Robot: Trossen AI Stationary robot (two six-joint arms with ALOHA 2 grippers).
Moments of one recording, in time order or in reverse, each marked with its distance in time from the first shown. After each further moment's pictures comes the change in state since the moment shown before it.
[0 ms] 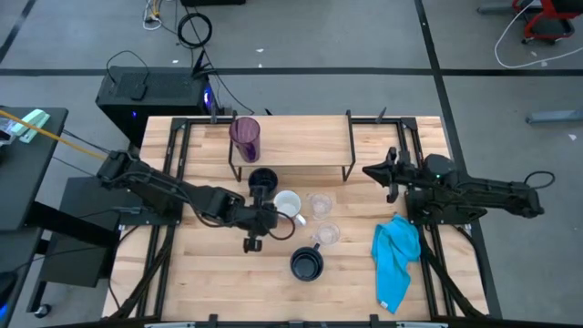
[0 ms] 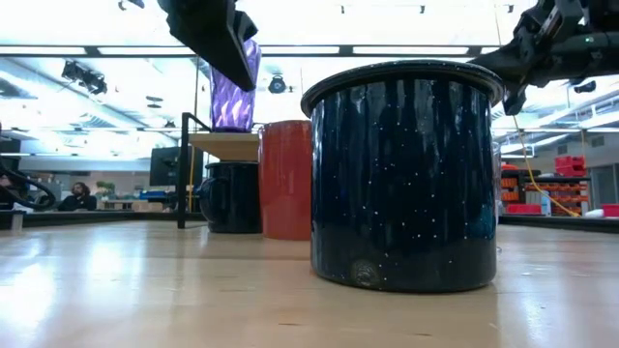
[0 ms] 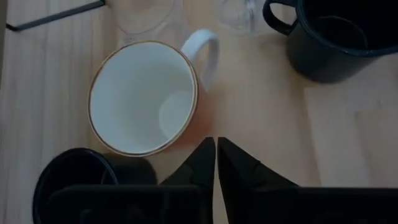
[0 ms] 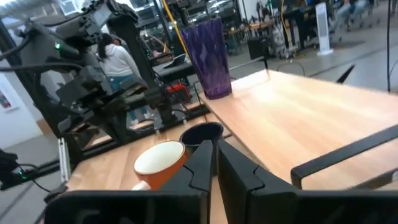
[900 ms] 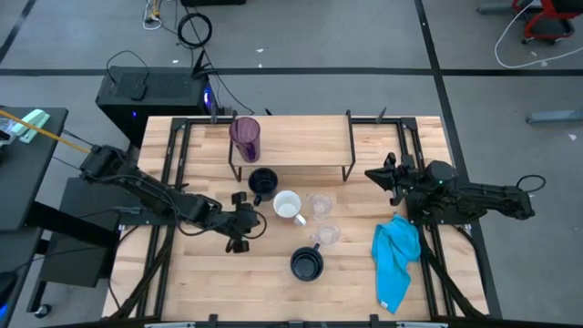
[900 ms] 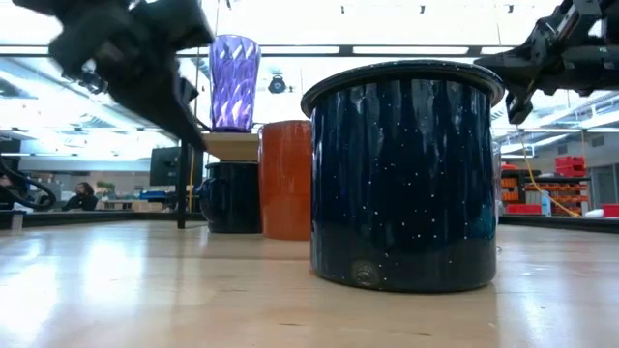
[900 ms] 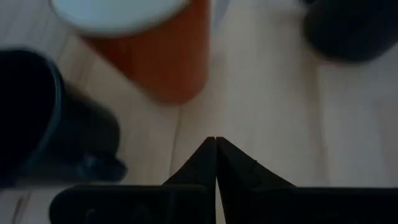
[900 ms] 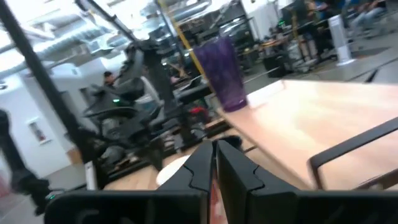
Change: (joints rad) left arm -0.065 -0.181 -0.488 0.448 -0.056 -0.254; right arm 0.019 -0.161 -0.119 0.091 0.000 0.077
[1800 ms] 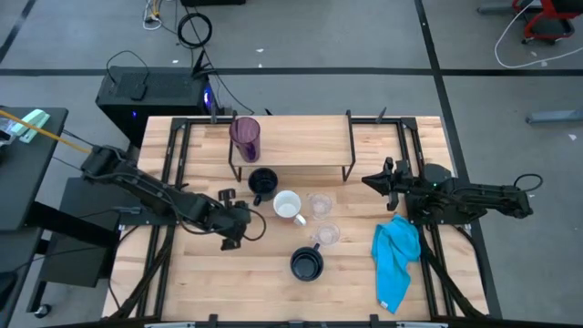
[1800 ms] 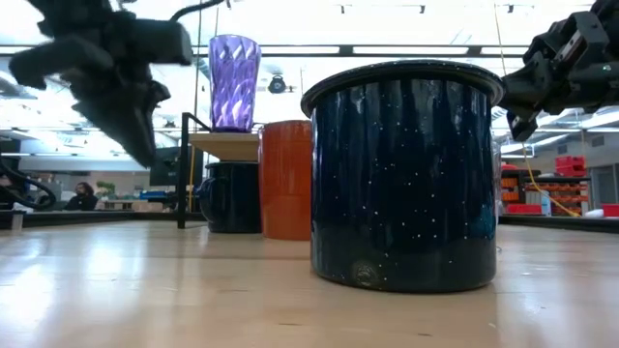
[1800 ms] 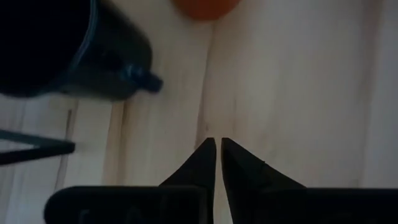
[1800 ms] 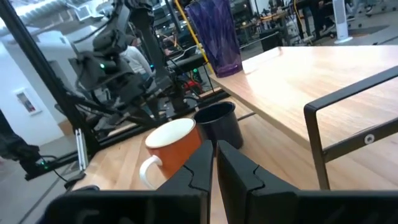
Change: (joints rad) left arm -0.011 0.003 0.089 -0.436 -0.002 -0.133; right arm 0.038 -0.032 -0.048 -0.101 0.006 -0.030
